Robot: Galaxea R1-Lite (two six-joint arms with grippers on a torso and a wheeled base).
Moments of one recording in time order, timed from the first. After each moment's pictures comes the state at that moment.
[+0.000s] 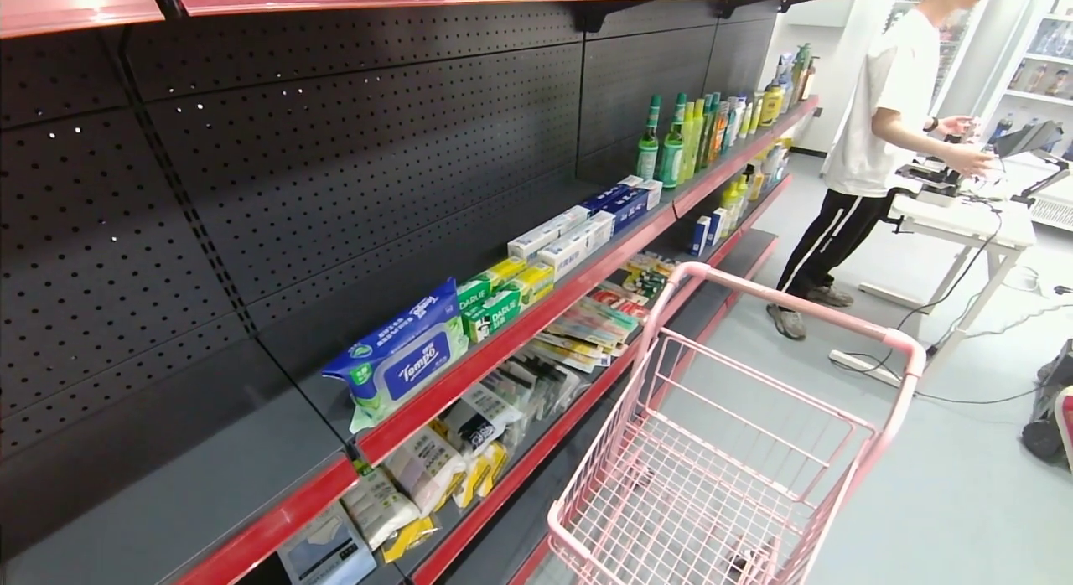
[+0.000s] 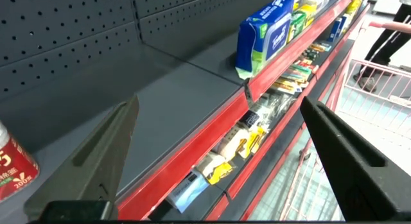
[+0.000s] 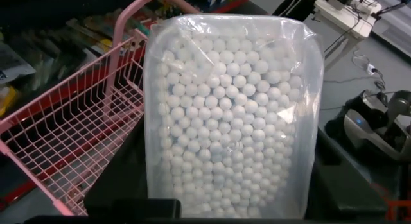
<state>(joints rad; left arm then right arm) 0.00 0.00 0.00 0.00 -0.04 0.00 0.20 0.63 -0.43 0.02 -0.36 -0.24</state>
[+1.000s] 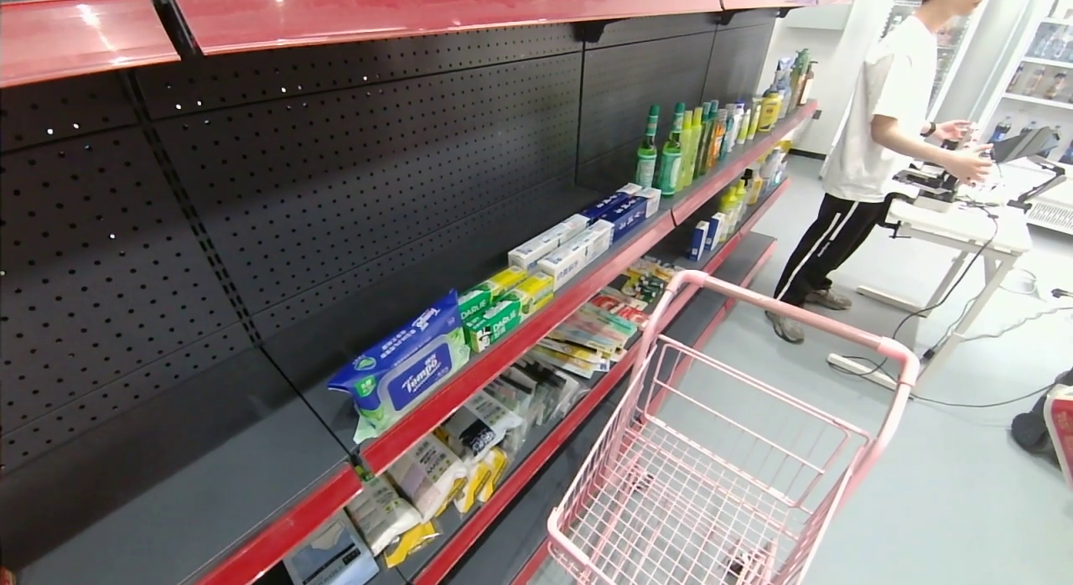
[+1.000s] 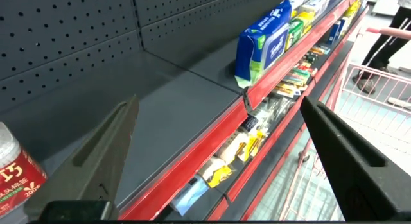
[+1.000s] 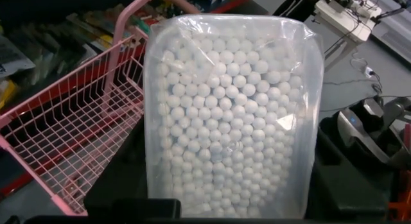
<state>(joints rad) 0.00 0.00 0.00 0.00 -0.04 0.00 0.20 0.64 -0.42 0.02 -0.35 -0.27</state>
